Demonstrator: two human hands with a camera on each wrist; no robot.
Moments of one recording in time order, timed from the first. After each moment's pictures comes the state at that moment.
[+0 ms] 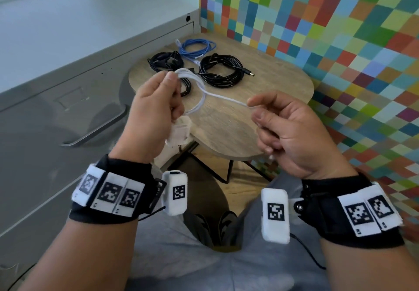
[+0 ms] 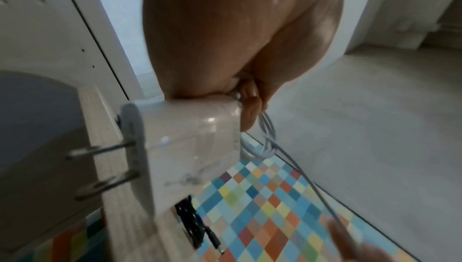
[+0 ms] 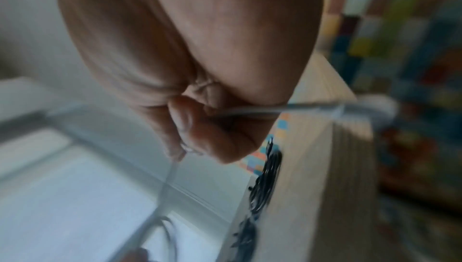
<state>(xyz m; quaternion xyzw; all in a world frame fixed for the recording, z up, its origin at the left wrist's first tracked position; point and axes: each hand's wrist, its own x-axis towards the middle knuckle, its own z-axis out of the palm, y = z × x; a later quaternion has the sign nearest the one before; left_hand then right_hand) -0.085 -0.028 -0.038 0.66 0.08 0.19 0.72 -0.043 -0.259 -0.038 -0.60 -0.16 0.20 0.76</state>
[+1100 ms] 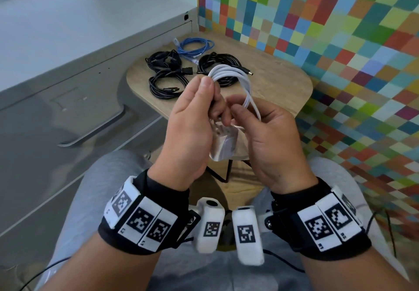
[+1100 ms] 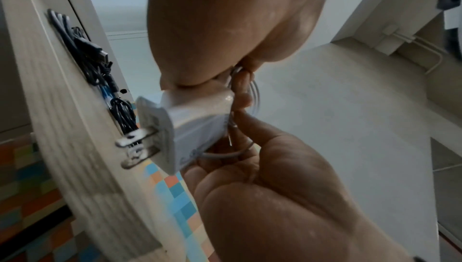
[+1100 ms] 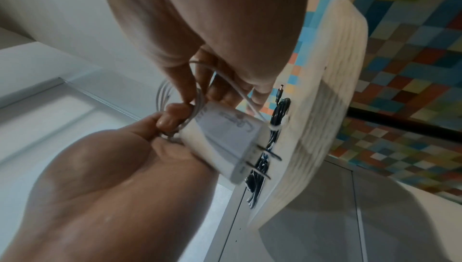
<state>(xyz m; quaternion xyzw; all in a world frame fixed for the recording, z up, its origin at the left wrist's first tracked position) -0.097 -0.097 -0.031 0.51 -0.01 0.15 0.85 -0.063 -0.219 -0.051 -0.59 -0.13 0.07 0.80</state>
